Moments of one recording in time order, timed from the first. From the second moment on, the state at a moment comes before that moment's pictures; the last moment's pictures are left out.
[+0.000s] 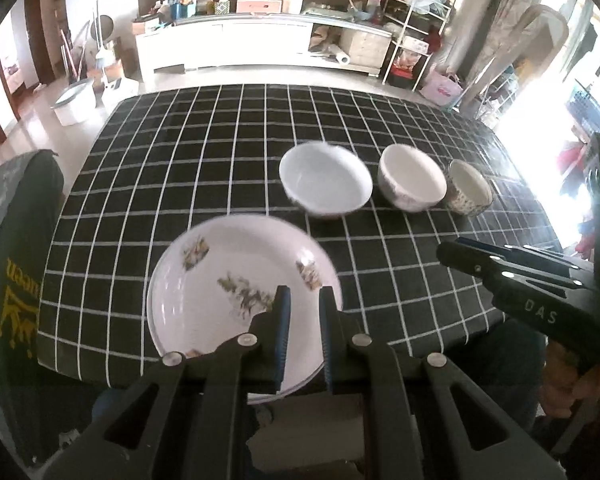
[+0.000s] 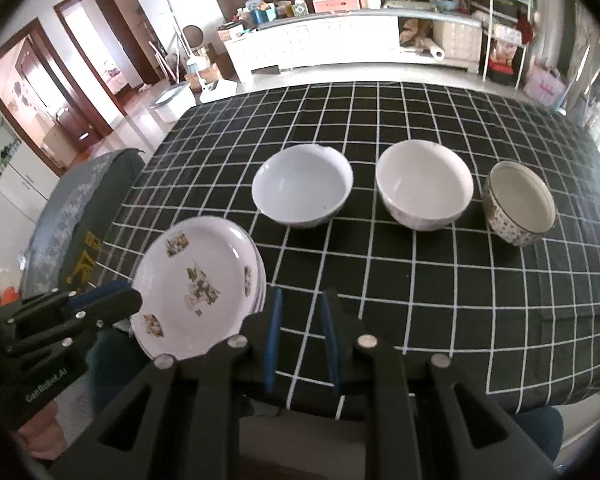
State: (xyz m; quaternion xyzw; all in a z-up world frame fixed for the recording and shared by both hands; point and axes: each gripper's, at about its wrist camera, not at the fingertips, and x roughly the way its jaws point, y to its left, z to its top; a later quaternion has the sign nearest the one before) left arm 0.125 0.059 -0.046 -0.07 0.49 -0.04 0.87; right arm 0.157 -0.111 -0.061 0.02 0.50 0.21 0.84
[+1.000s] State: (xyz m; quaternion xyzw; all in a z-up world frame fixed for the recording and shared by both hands) left arm 0.291 0.085 -0.096 -0.17 0.58 -0.06 0.79; right arm 0.322 -0.088 -0.114 0.06 0.62 0.20 0.75
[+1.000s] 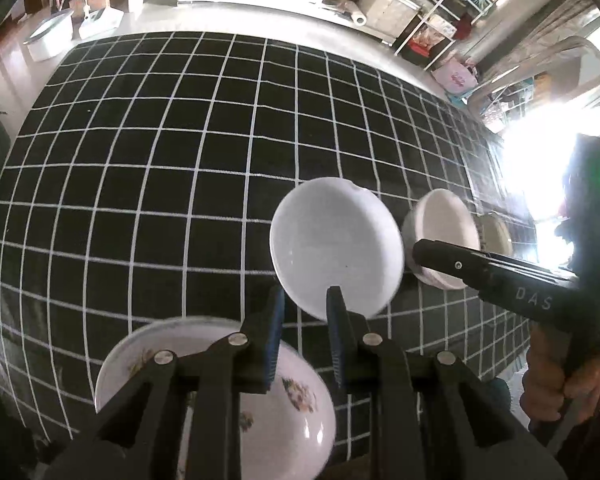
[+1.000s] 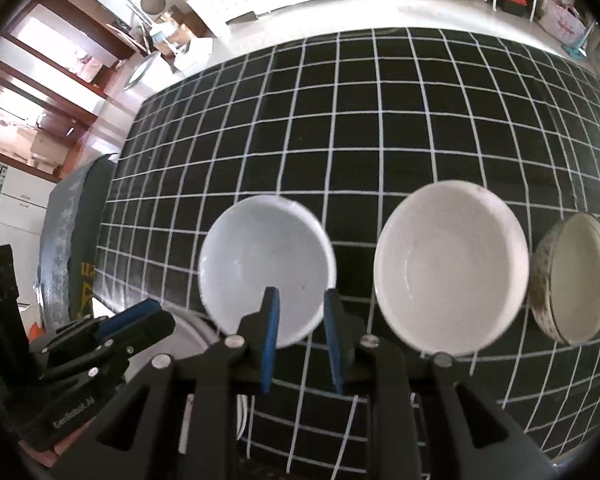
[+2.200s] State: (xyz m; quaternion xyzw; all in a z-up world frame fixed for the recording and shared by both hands) left arm 0.277 0.053 -0.127 -0.12 0.61 -0.05 0.78; right arm 0.299 -0.106 -0.131 0.03 0.63 0.17 0.76
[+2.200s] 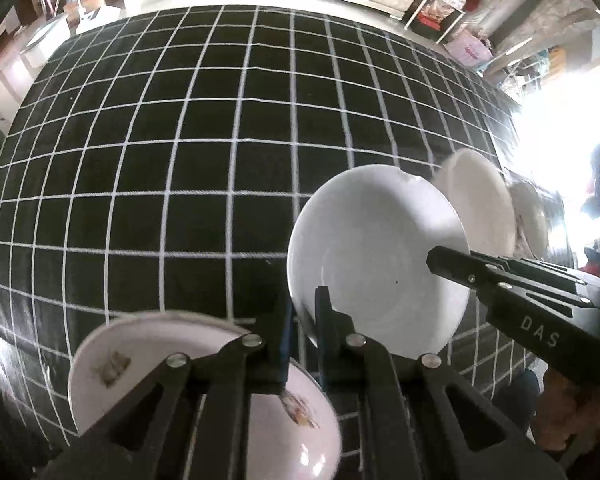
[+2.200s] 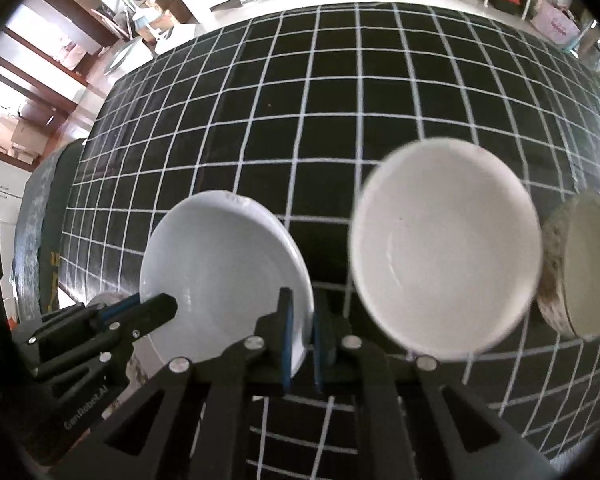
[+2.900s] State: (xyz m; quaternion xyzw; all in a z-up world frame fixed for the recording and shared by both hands) left arm 0.190 -0.016 -0.104 -0.09 0.60 -0.08 0.79; right arm 0.210 -0.152 -0.111 0.04 0.62 0.15 0.77
